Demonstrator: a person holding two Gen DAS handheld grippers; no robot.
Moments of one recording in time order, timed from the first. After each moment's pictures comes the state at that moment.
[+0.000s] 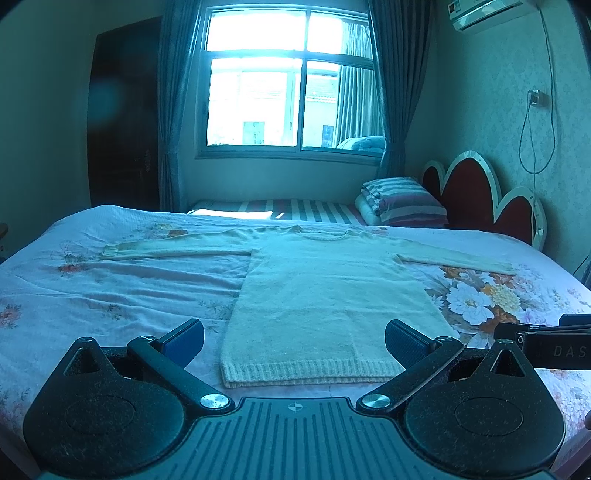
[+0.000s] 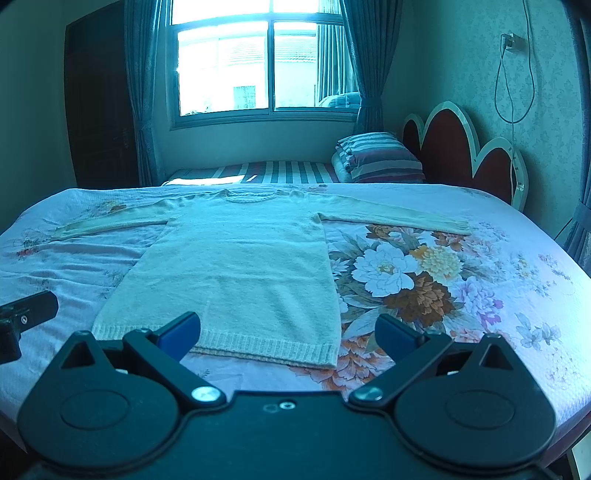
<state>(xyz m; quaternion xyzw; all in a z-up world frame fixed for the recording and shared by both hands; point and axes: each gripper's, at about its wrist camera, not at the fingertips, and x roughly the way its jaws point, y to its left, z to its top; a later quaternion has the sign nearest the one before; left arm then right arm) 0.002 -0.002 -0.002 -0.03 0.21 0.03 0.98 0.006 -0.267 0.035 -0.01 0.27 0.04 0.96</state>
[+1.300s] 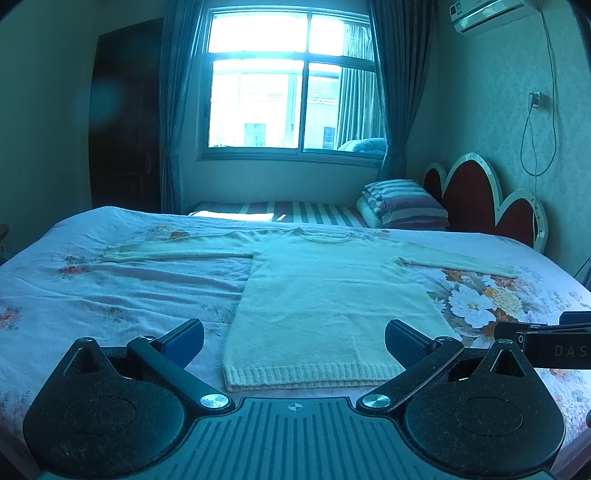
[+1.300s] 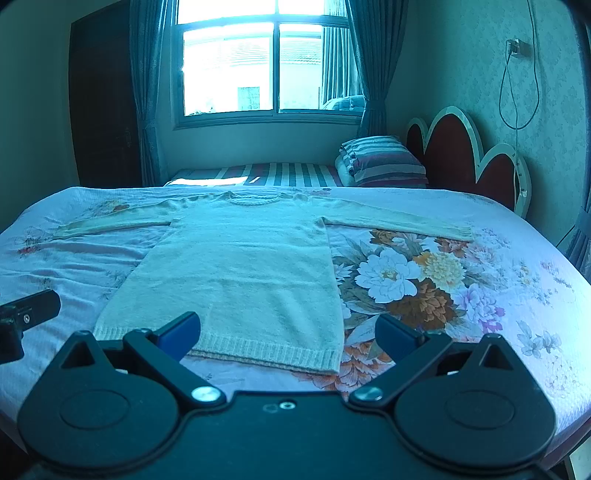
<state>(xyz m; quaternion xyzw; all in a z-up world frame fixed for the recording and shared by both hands) 0.006 -0.001 0.001 -0.03 0.21 0.03 0.98 0.009 -0.262 0.040 -0.01 0.27 0.04 0.96</state>
